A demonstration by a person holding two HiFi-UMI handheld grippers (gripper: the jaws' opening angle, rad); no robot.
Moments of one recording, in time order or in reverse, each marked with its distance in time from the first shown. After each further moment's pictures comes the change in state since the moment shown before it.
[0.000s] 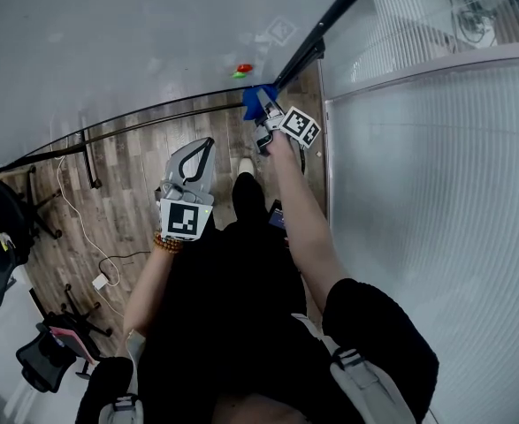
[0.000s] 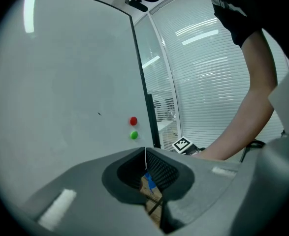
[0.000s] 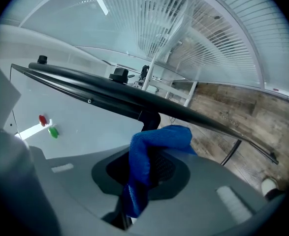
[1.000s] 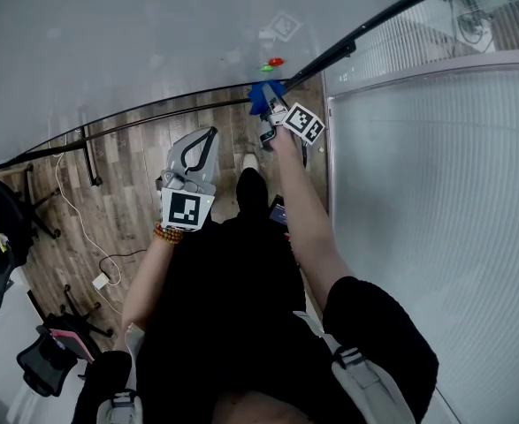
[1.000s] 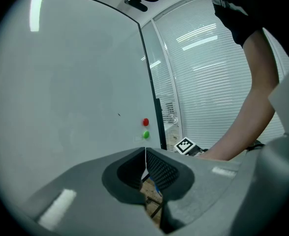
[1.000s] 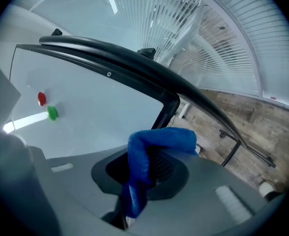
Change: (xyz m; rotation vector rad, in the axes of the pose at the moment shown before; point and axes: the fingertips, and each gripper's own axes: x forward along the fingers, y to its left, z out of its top) left arm -0.031 0.052 -0.004 -0.013 -0.060 -0.016; right arm 0.018 0.028 -0.026 -0.087 -0.037 -0.063
